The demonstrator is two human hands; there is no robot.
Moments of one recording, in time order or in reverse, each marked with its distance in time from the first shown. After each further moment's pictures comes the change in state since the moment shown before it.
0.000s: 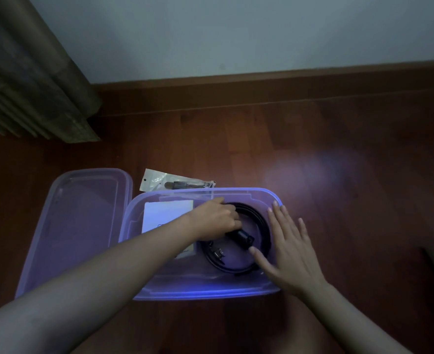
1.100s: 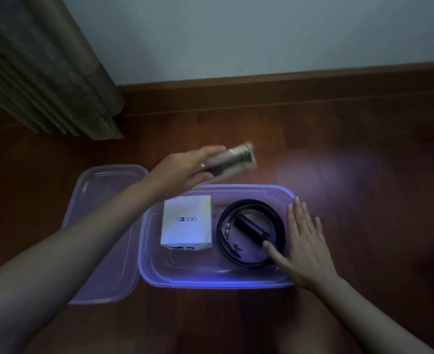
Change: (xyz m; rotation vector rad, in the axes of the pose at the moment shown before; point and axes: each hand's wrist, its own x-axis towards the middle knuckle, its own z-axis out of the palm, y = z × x) left_hand -0.094 -0.070 -0.054 -0.606 0.479 -0.464; right_hand 0.002 -0.002 0.002 -0.023 -0.149 0.099
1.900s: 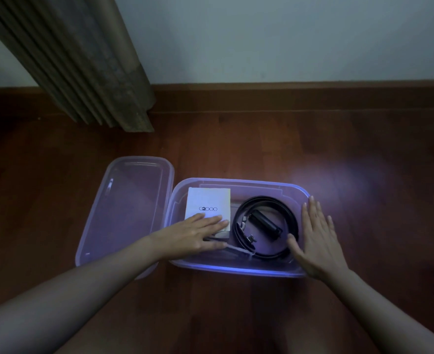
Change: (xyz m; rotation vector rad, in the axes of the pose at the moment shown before) left_hand -0.128 0.011 0.066 0.501 -0.230 0.441; right_hand -0.001 -0.003 -0.007 -0.028 -0.069 -0.007
